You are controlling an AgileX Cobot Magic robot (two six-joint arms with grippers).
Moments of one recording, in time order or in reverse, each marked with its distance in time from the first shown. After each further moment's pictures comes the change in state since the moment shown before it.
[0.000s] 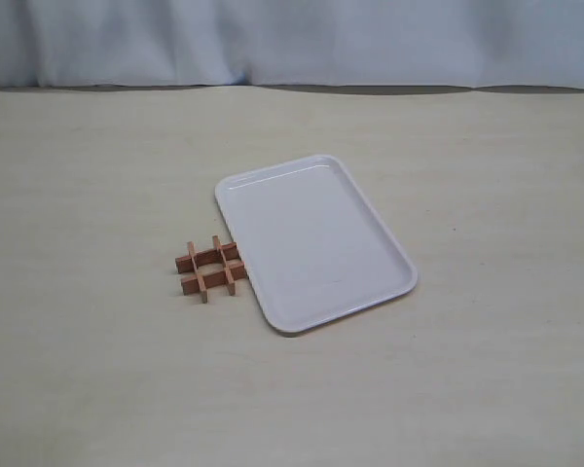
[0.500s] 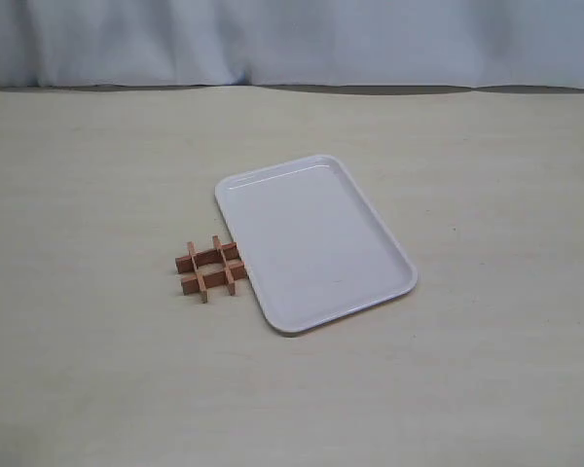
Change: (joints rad) left arm 0.000 0.000 0.000 -0.114 0.237 0.002; right arm 0.000 0.000 0.000 0.000 0.000 0.000
